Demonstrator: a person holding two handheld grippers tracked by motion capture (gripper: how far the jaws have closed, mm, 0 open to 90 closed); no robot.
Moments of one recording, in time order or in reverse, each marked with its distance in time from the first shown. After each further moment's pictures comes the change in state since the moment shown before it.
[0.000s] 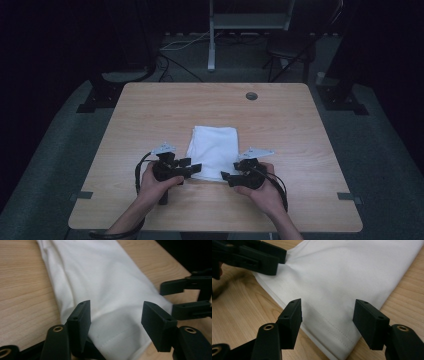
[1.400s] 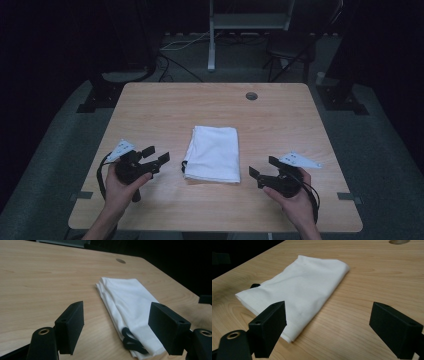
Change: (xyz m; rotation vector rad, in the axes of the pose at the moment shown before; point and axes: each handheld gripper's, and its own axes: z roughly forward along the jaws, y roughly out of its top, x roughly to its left) left arm 0.024 0.010 -0.086 -0.227 0.202 0.058; right arm -0.044 -0.035 -0.065 -0.279 -0.104 0.090
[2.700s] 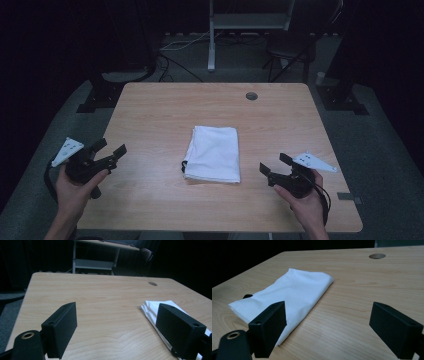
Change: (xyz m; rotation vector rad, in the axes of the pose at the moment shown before) left arm 0.058 0.015 -0.084 -0.153 0.199 0.055; right arm -0.015 0.002 -0.020 -0.090 -0.040 -0.001
